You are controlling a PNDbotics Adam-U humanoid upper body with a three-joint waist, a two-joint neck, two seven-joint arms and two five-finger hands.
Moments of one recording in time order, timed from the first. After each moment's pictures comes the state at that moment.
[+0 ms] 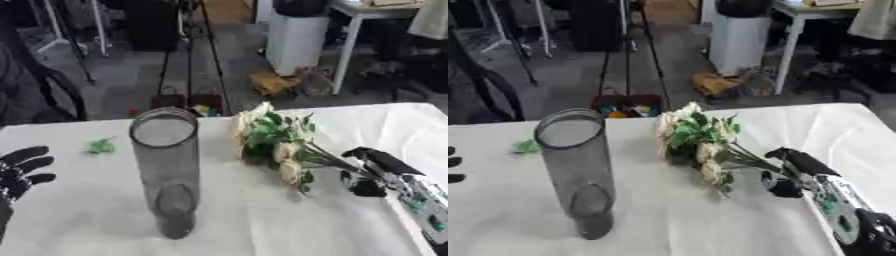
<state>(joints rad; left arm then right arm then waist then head) -0.23 0.37 -0.05 -1.77 0.18 -0.13 -0.10 -0.52 -0.56 0.07 -1.09 0.83 -0.01 0.23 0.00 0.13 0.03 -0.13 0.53</state>
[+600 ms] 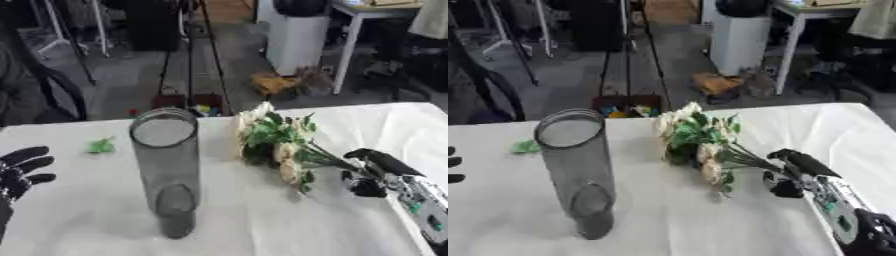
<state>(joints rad) -0.23 0.37 -0.05 -1.77 0.19 -0.13 -0.10 -0.54 -0.56 0.06 -1.06 0.83 -0.01 0.22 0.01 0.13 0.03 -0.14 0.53</state>
